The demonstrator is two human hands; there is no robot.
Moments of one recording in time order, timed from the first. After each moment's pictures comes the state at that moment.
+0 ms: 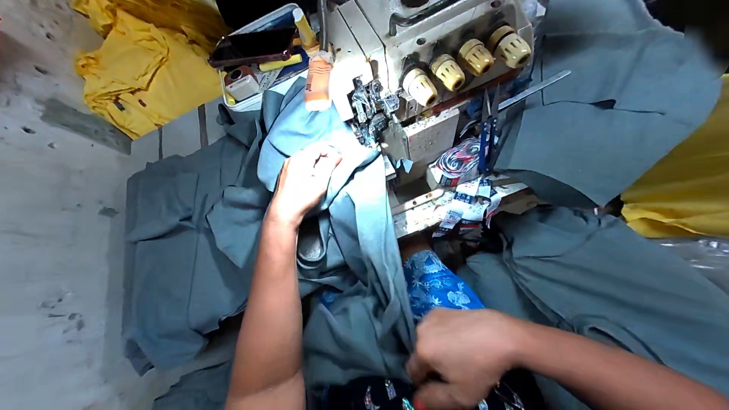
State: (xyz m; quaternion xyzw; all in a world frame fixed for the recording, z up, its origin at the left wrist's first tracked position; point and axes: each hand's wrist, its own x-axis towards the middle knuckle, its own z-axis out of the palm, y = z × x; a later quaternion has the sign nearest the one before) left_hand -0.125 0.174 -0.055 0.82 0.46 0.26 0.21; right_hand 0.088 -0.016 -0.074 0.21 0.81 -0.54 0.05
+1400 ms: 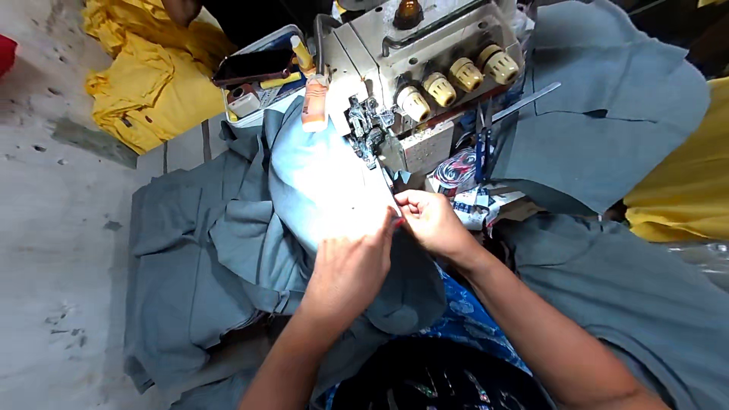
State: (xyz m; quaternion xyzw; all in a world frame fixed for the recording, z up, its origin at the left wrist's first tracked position) left_hand -0.074 0.070 -0.029 0.89 0.40 0.23 0.05; right_hand 0.090 0.072 -0.098 0.53 0.55 -0.43 -0.47
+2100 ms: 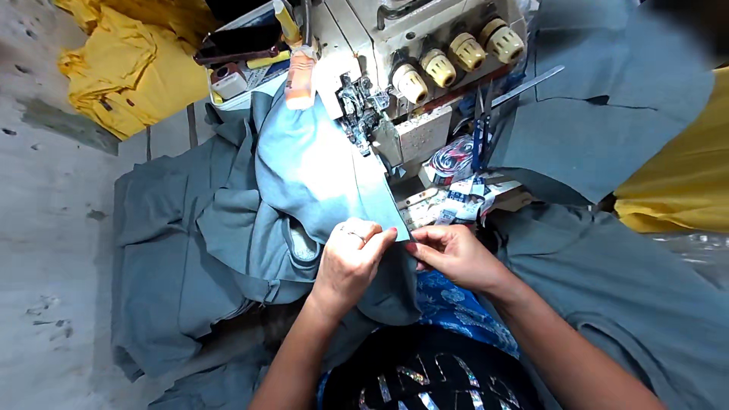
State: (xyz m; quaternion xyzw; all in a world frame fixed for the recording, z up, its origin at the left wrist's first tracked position) left_hand -0.091 0.062 -0.105 0.89 0.29 0.34 0.06; right_hand 0.115 0.013 -0.111 0.50 0.52 -0.55 -0.42
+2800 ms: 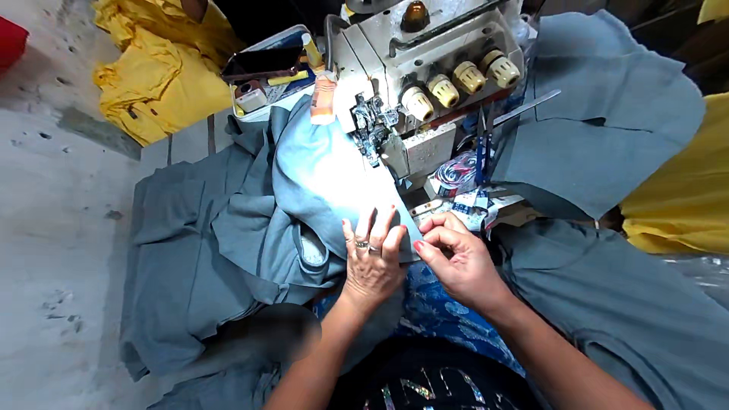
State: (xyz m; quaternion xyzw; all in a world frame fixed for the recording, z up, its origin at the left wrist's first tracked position) left_hand -0.061 0.055 -0.142 0.84 0.38 0.38 -0.10; right_hand 0.092 0.010 -0.101 0.52 0.55 -0.35 -0.55
